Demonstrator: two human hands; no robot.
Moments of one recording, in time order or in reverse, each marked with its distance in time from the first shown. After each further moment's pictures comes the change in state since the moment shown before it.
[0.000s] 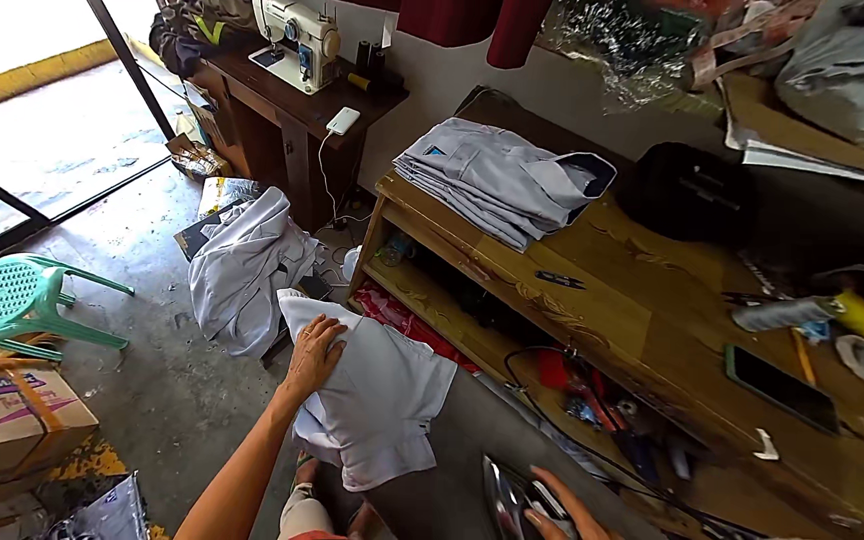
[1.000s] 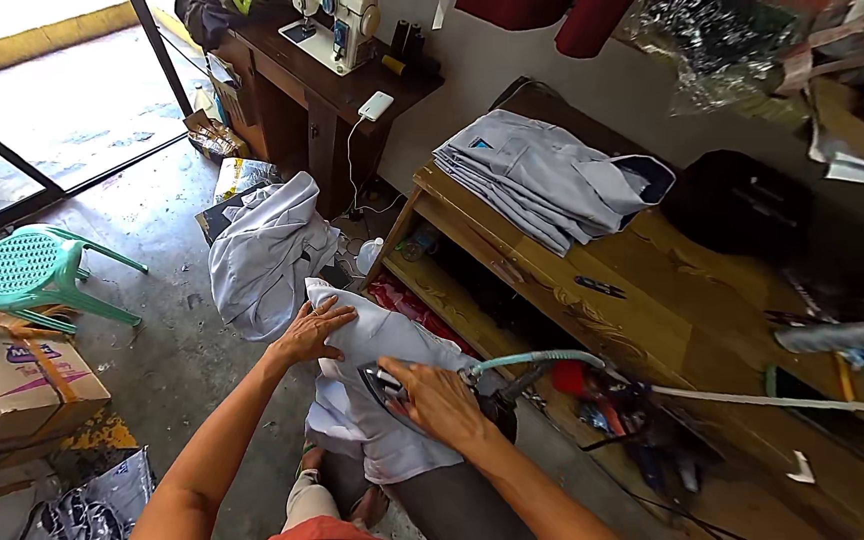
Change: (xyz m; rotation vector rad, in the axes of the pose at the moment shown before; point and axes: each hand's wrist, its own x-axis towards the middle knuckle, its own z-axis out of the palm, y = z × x) left_hand 0.017 -0.053 -0.073 0.122 -0.562 0.049; right_hand 0.157 -0.238 0.052 -0.514 -0.261 -0.431
